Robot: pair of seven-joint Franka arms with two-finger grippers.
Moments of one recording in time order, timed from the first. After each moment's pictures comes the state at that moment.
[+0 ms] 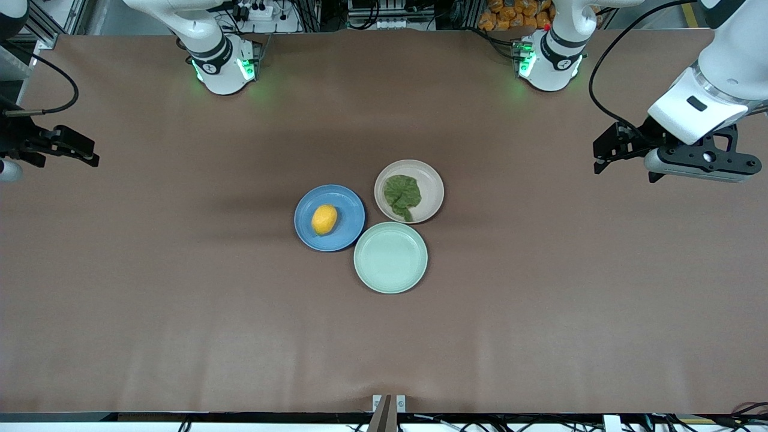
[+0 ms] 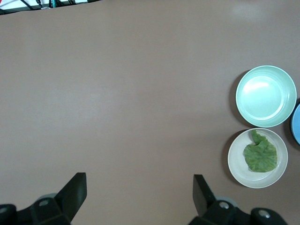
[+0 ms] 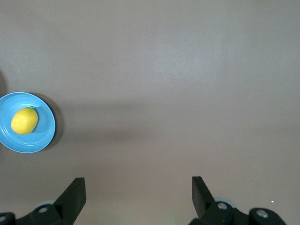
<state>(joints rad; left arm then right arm) -0.16 0.00 -0.06 -1.63 -0.03 1.75 -0.04 0.05 0.02 -0.08 -1.56 -0.02 1.52 -0.03</state>
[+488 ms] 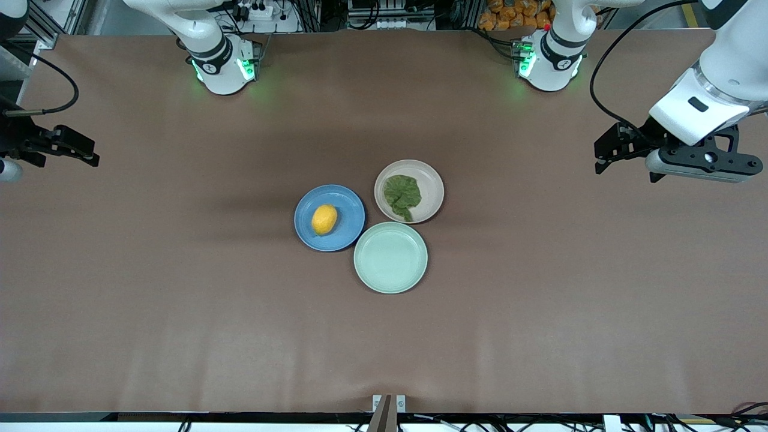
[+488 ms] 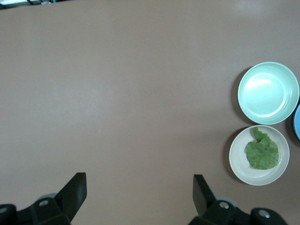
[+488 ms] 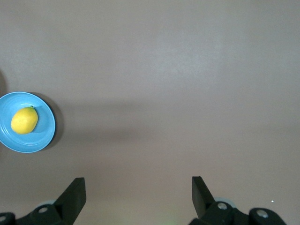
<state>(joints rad) -0.15 -0.01 -0.05 -1.62 -0.03 1.71 -0.04 0.05 0.02 -0.08 -1.56 -0.02 1.52 -0.03</state>
